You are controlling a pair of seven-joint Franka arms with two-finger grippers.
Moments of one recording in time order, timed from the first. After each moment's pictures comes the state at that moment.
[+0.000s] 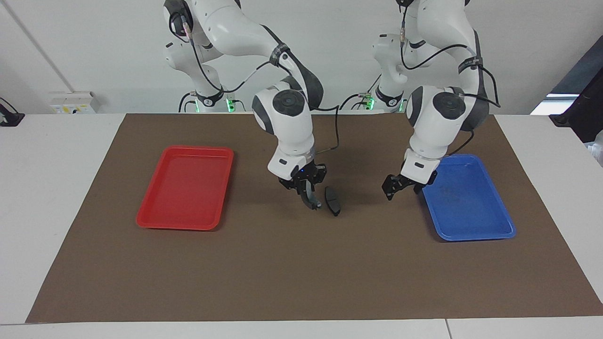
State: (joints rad) left arm -0.32 0.16 0.08 -1.87 -0.02 2.10 -0.34; right arm 0.59 0.57 0.01 -1.43 0.09 2.11 0.39
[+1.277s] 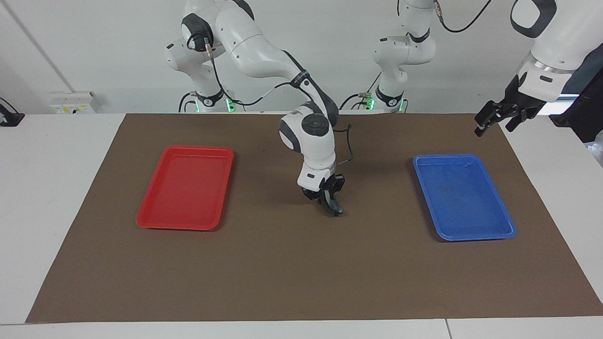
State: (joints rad) left arm -0.05 -0.01 0.09 -1.58 -0.02 1.57 -0.06; right arm 0.65 0.62 0.01 -1.54 0.09 2.31 0.36
